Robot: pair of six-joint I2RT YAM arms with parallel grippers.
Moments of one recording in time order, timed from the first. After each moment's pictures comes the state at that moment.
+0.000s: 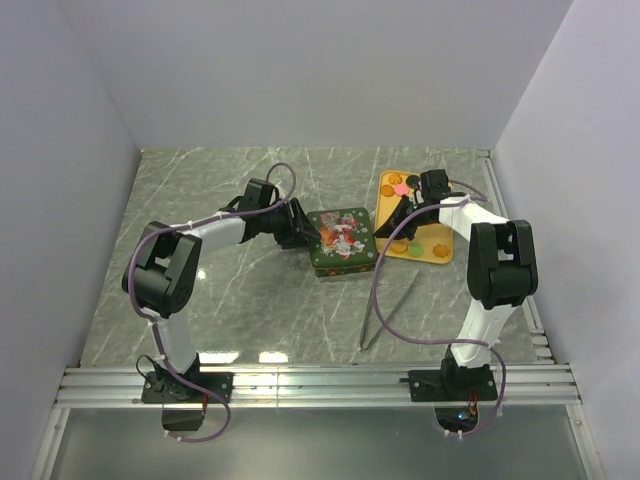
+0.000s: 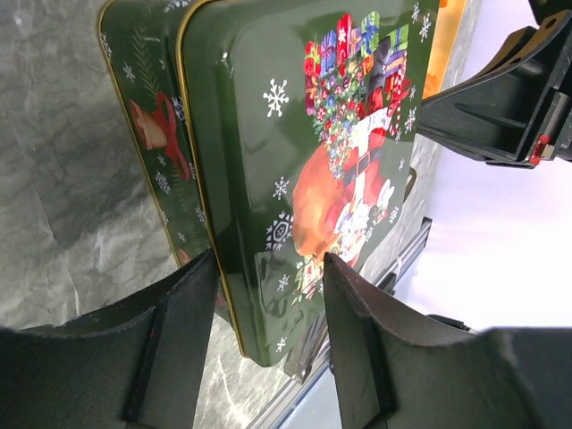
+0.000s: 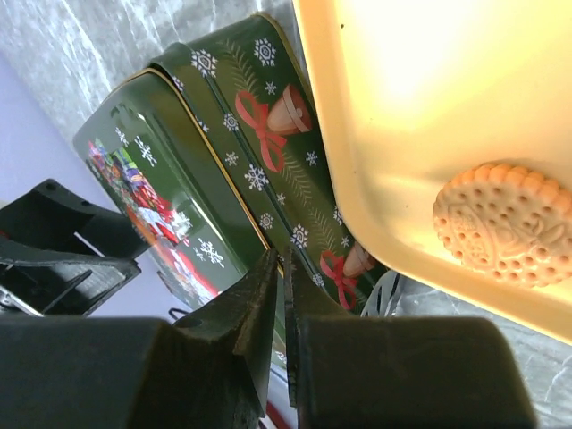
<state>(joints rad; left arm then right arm) -0.41 1.86 1.13 -0.04 0.59 -0.83 0.08 1.86 1.21 -0.44 -0.58 0.72</state>
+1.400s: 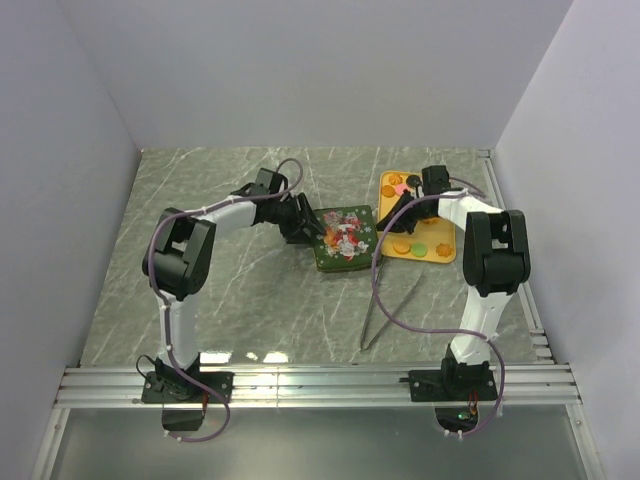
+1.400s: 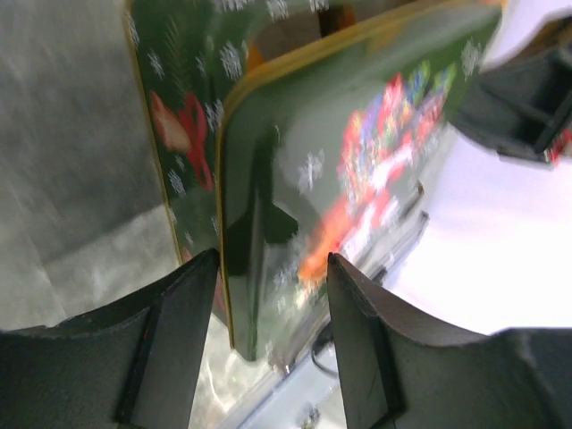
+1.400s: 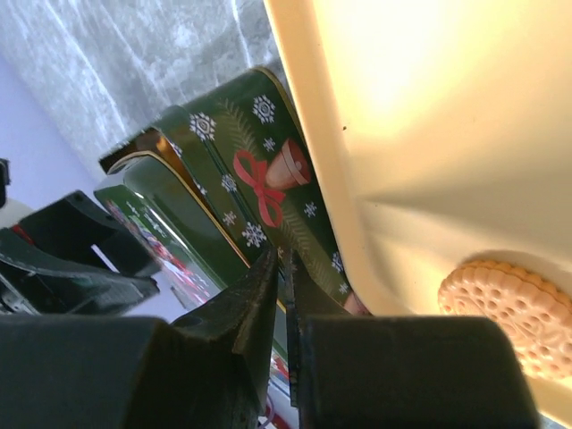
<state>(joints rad) -0.41 2.01 1.36 -0.26 0.62 -0.83 0.05 1.97 1.29 -0.39 -0.61 0.74</state>
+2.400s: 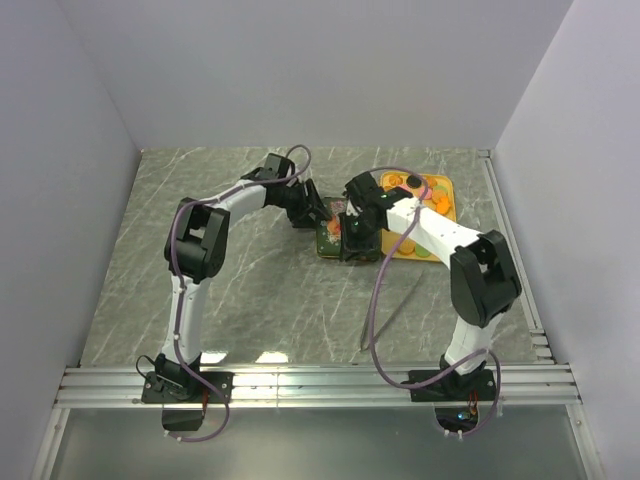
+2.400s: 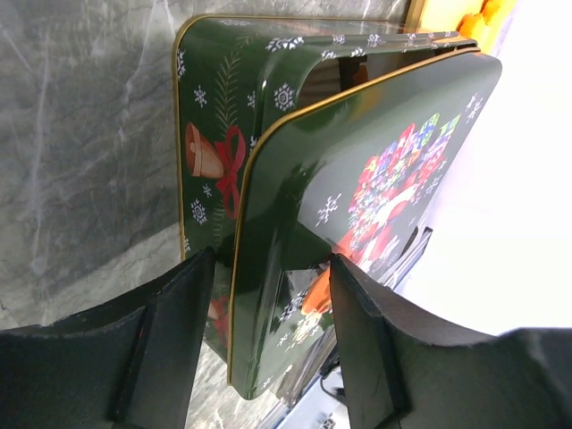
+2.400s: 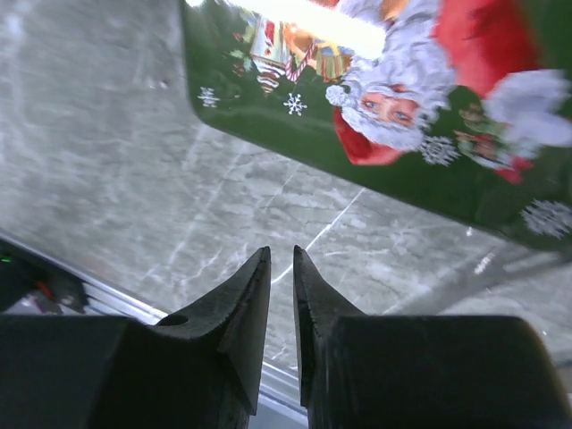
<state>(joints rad) -0.39 2.25 1.70 -0.37 0.65 -0.76 0.53 1.77 1.37 -0.77 -0.24 0.45</state>
